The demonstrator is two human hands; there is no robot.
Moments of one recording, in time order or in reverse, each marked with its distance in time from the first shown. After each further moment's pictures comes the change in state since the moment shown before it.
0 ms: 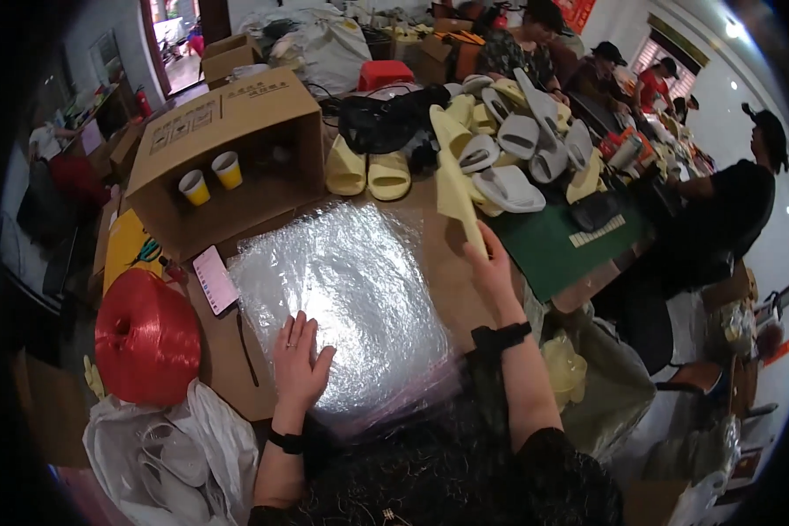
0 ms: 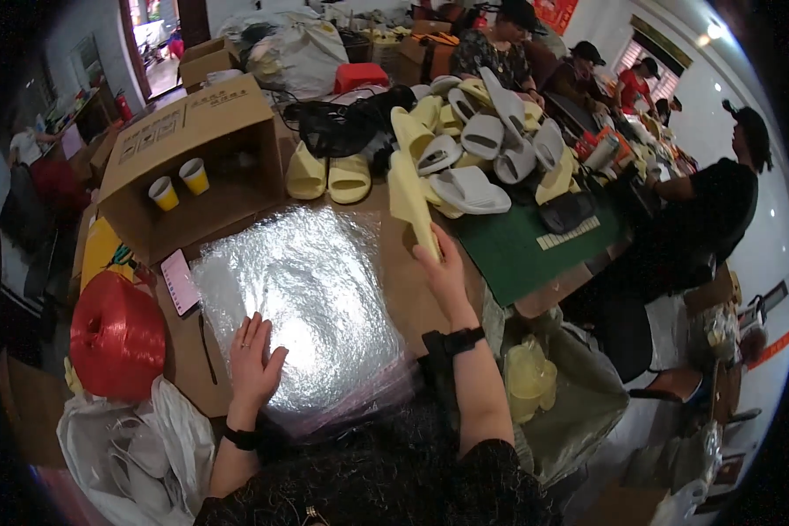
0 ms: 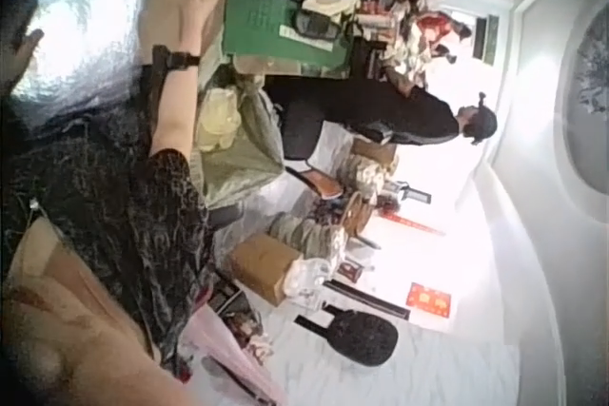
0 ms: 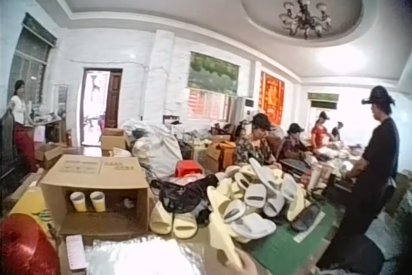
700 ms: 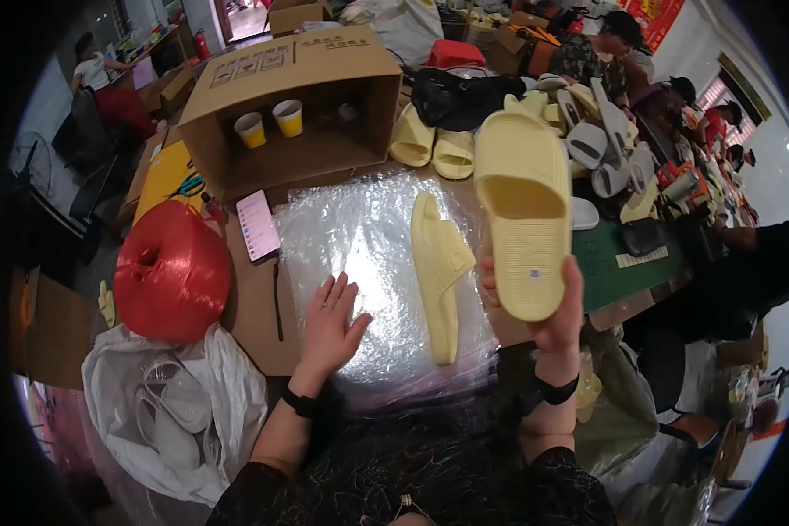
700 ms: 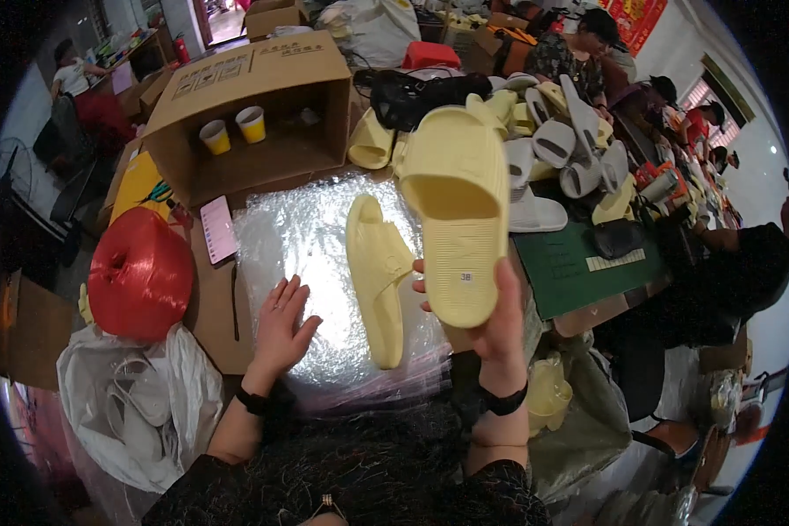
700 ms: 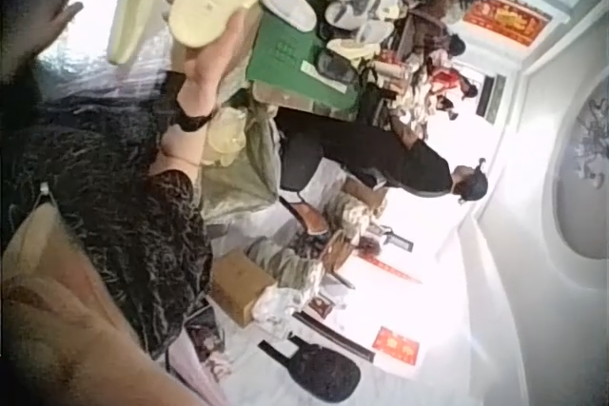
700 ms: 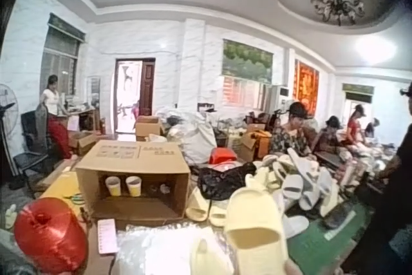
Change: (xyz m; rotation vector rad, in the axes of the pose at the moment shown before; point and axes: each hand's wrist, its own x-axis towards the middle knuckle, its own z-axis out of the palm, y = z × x) left_hand 0.001 -0.001 0.001 0.014 0.014 -0.004; right_hand -0.084 -0.179 -0.010 1.048 -0.466 0.211
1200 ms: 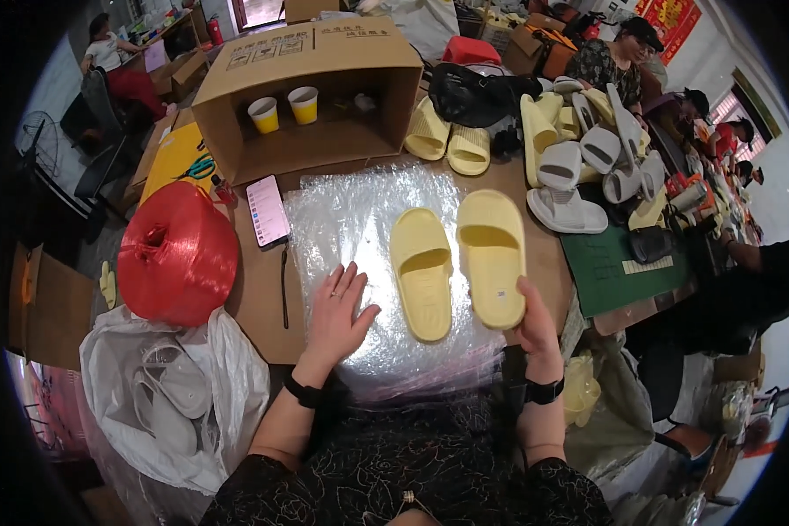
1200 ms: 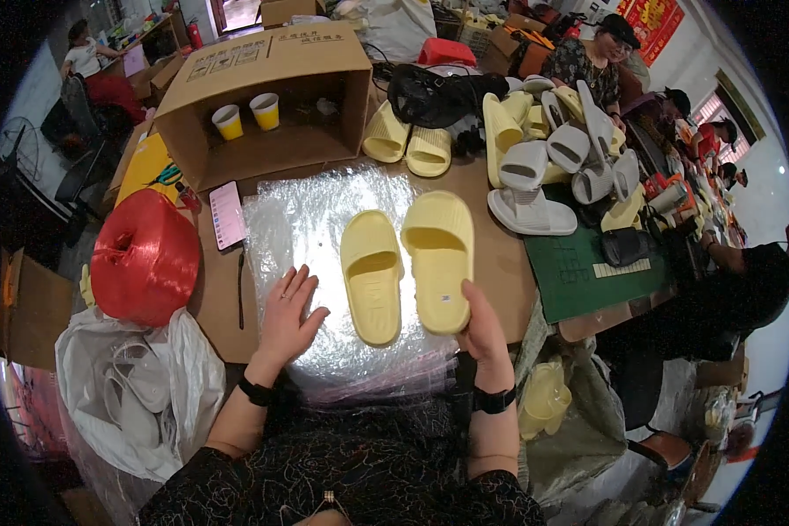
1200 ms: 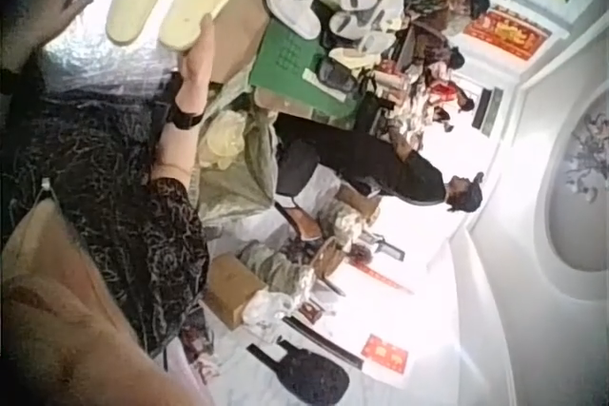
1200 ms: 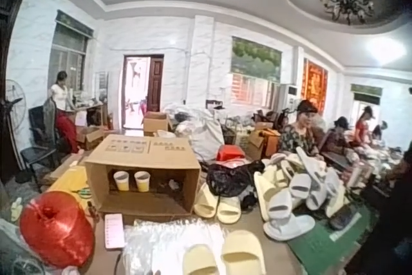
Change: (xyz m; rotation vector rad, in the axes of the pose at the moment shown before) left_hand 0.000 -0.006 0.004 0.037 0.026 0.030; right_hand 0.000 0.068 -0.063 -0.061 0.289 0.323
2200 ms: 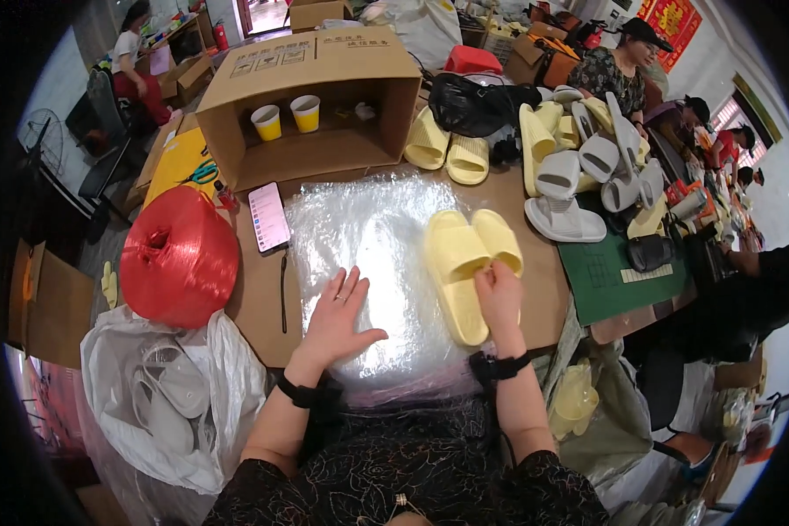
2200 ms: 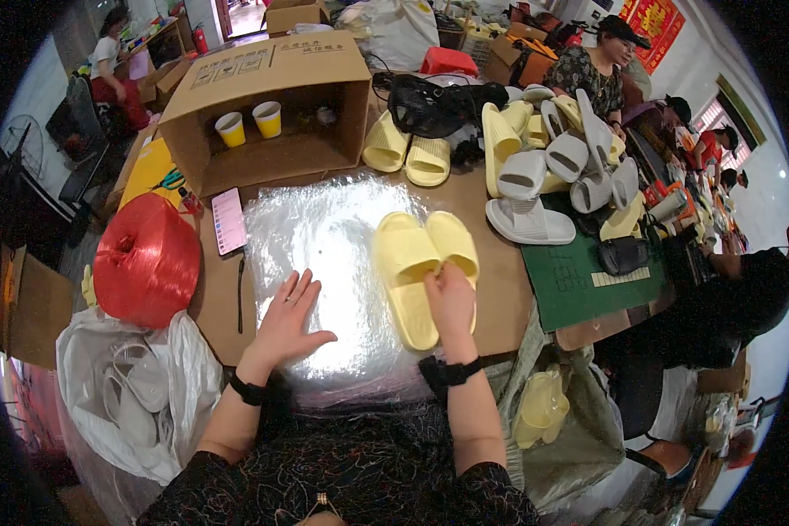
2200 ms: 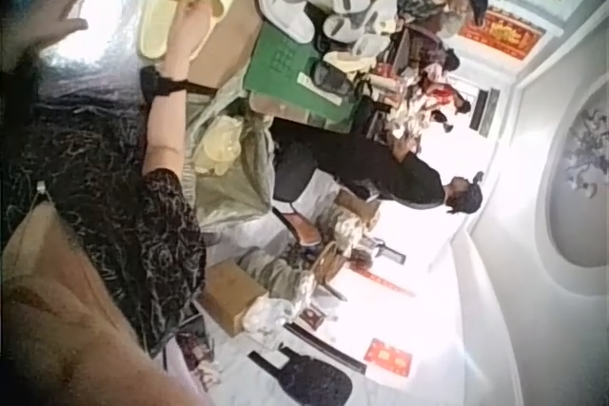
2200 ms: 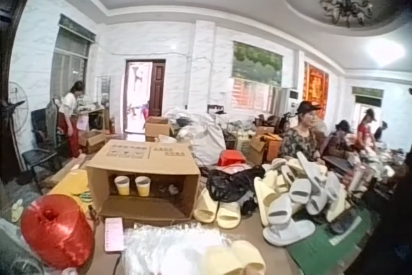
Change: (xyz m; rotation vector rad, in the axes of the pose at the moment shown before) left_hand 0.011 0.002 -0.015 0.039 -0.291 0.028; right_hand 0.062 0.023 0.003 -1.263 0.357 -0.720
